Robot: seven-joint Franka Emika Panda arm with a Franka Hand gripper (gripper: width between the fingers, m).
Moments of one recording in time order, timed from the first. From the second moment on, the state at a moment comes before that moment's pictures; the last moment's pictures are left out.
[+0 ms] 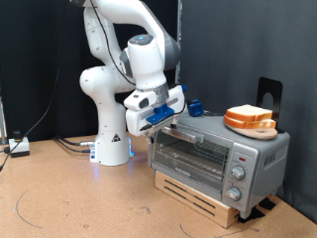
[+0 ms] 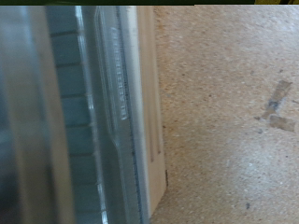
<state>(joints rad) 0.28 -0.40 -0.26 -2.75 0.20 2.37 0.45</state>
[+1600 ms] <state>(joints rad) 0.26 -0.15 -0.36 -2.59 0.21 2.45 0.36</state>
